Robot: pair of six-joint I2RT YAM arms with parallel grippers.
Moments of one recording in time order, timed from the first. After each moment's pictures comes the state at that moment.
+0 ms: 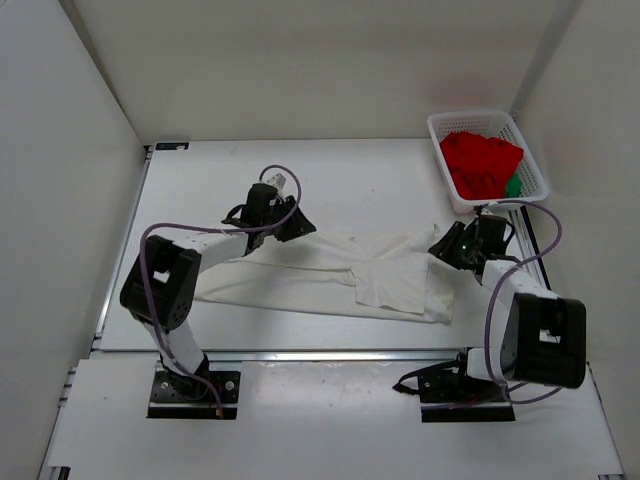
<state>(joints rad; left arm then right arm) -0.44 1.70 0.97 0.12 0.27 -0.74 -0.13 1.28 0.58 -0.04 -0.31 0.44</state>
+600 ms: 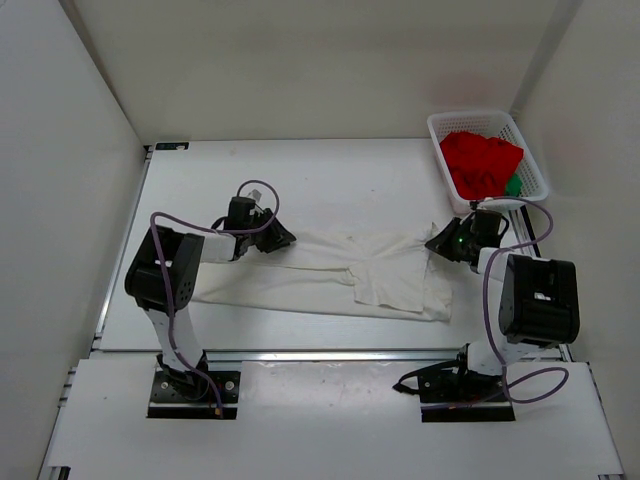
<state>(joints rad) -0.30 1.86 0.89 0.24 0.34 -0.79 -0.16 1.58 0.65 0.17 -0.41 0.48</state>
